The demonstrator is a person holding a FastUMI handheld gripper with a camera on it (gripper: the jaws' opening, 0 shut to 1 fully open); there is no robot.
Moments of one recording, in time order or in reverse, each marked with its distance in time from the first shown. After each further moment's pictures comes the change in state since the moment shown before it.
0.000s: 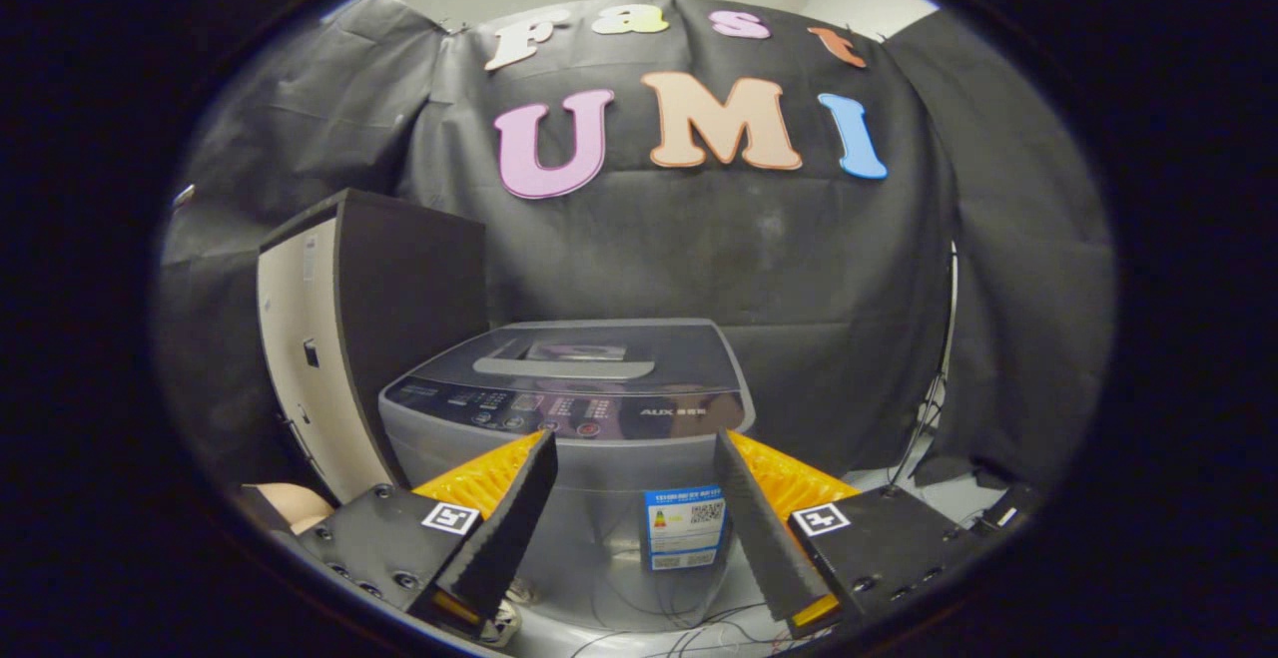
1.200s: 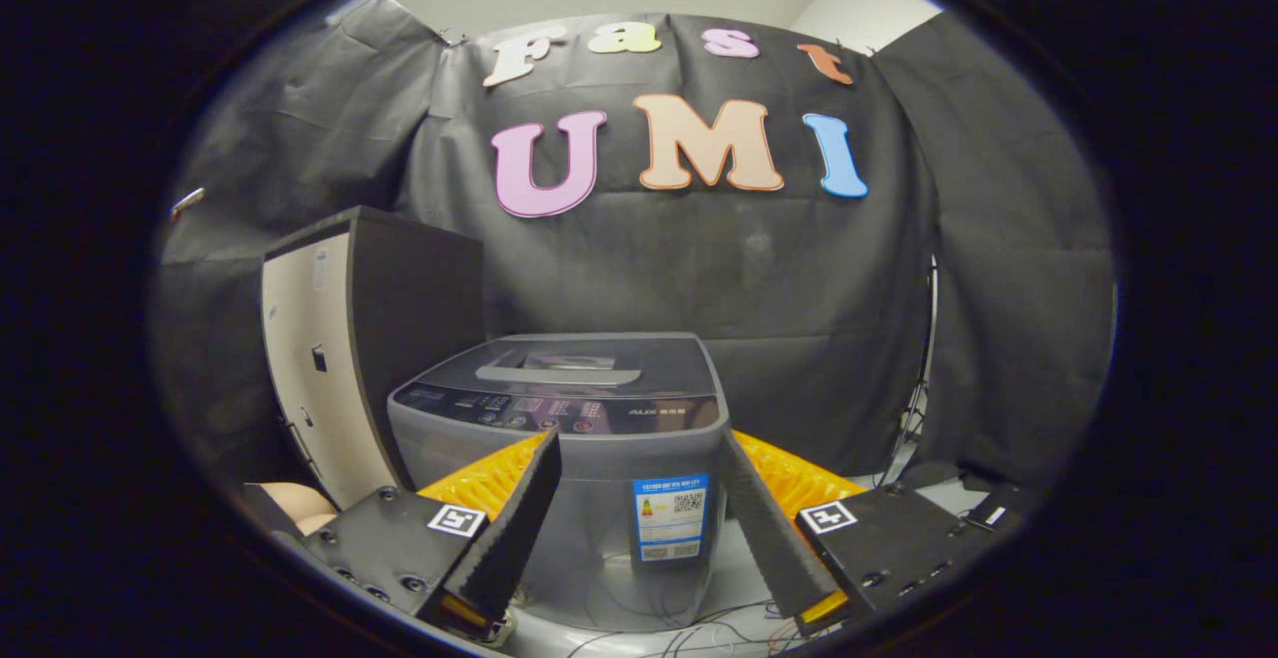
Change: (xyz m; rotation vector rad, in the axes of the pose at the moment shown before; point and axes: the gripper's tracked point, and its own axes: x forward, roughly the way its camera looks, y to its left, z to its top) arm -0.038 -0.003 0.014 -0.040 -0.084 -0.026
